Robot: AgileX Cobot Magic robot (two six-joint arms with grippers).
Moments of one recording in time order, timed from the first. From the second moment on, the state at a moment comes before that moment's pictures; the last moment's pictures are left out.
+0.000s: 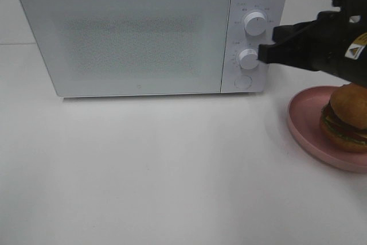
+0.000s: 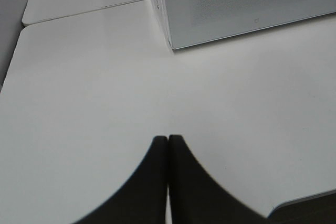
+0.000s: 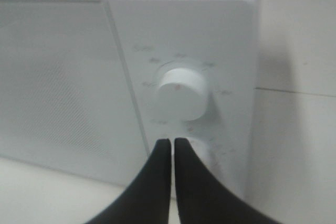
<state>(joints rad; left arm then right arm) 0.00 0.00 -0.50 -0.14 1.06 0.28 0.36 1.48 -0.53 -0.05 -0.61 0.04</state>
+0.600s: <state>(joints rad) 0.00 0.00 -0.50 -0.14 1.06 0.28 0.52 1.72 -0.53 -0.06 -0.78 0.25</state>
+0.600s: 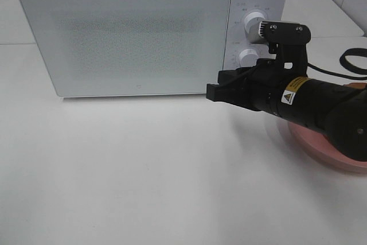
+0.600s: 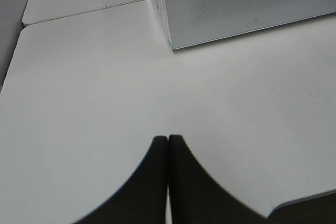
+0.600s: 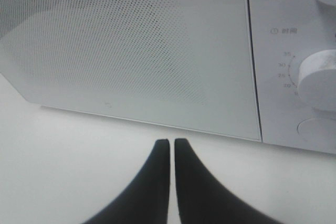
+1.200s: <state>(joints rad) 0.00 0.00 -0.50 -0.14 1.06 0.28 0.52 1.81 -0.54 -0.01 -0.97 0.94</state>
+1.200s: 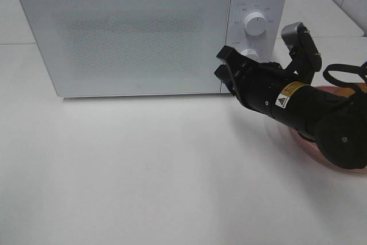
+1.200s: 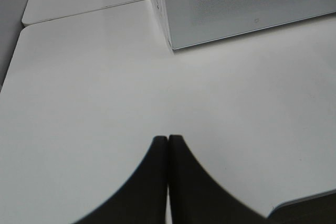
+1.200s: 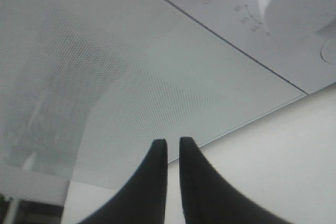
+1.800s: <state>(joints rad) 0.00 0.00 -0.50 -0.14 1.06 0.28 0.52 1.82 -0.54 0.33 -0.94 1.27</state>
